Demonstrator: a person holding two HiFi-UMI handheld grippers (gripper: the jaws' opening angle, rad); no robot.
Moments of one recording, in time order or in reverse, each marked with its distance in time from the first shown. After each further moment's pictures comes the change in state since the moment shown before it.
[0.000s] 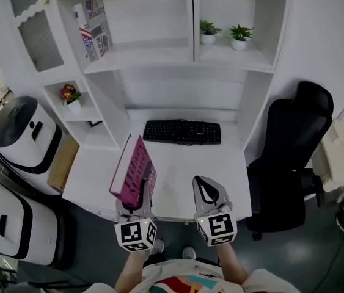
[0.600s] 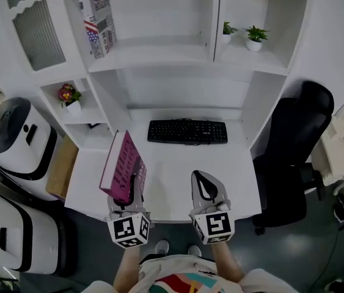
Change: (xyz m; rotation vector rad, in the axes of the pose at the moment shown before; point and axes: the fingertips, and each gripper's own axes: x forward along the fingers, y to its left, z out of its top) left arm 0.031 0.100 0.005 -0.005 -0.006 0.022; right arm 0.062 0.042 0.020 -0.002 -0.047 -0.104
